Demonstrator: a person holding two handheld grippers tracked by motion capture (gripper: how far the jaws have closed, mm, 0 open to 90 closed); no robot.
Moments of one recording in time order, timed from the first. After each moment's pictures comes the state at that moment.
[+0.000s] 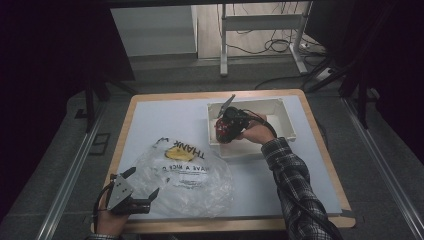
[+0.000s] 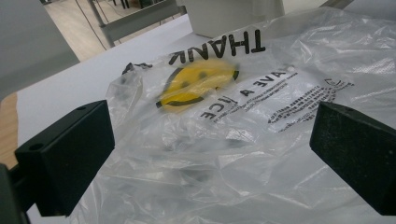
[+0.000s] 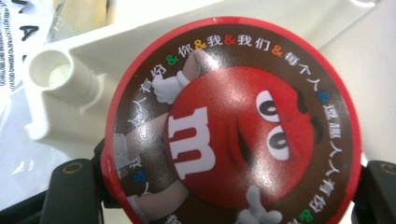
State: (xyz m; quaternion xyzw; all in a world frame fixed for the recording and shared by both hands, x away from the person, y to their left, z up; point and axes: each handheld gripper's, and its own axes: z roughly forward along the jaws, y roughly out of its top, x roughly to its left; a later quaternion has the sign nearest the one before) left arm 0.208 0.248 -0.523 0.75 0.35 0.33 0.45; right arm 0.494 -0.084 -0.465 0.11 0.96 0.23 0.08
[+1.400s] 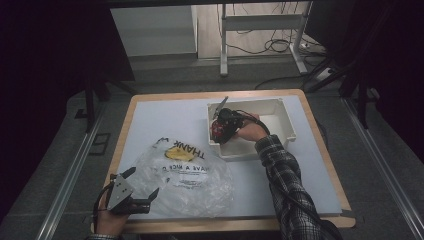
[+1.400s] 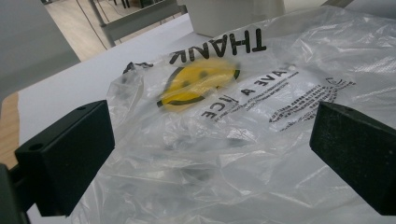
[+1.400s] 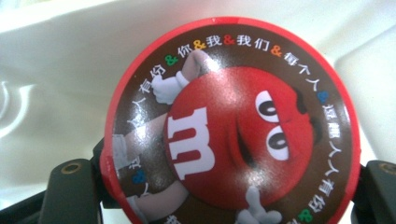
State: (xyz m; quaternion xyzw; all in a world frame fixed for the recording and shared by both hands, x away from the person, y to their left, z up) left arm 0.208 0.249 -0.524 0.75 0.35 0.33 0.45; right arm 0.518 -0.069 -0.494 0.09 0.97 0.22 0.06
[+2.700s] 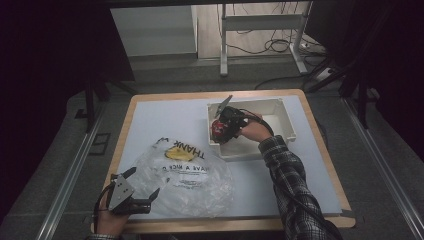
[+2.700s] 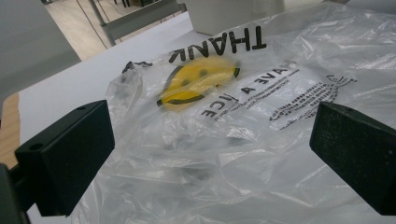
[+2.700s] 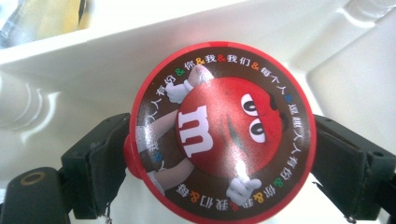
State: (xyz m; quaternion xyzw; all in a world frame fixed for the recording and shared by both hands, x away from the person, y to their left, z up) left arm 0.209 0.247 -0.524 0.76 0.34 0.33 0.45; right arm 0.510 -0.076 -0.481 0.09 0.96 0.25 0.09
